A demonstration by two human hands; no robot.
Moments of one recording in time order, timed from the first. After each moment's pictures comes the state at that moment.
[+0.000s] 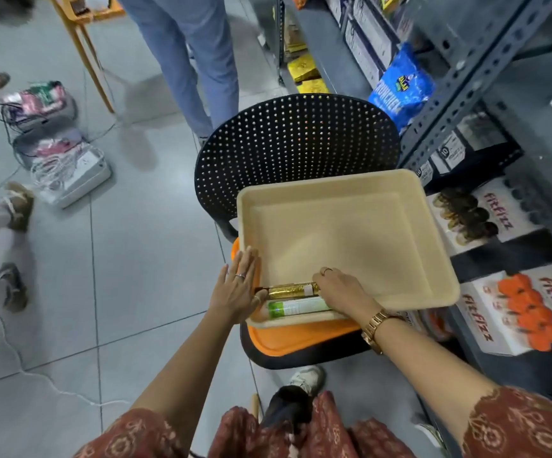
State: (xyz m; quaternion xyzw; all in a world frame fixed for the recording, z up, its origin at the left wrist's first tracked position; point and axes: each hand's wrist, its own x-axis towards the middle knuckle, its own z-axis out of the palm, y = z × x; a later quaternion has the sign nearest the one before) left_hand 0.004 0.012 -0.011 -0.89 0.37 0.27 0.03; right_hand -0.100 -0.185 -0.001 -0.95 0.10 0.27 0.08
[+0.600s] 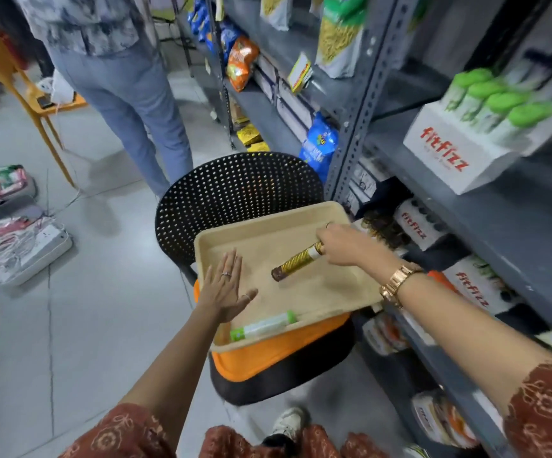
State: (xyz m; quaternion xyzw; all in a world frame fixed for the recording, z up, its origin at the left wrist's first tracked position) left_hand -0.011 -0.046 0.064 -0.88 0.43 0.18 0.00; right_hand -0.125 -0.269 0.164 -0.97 0.16 0.17 0.05
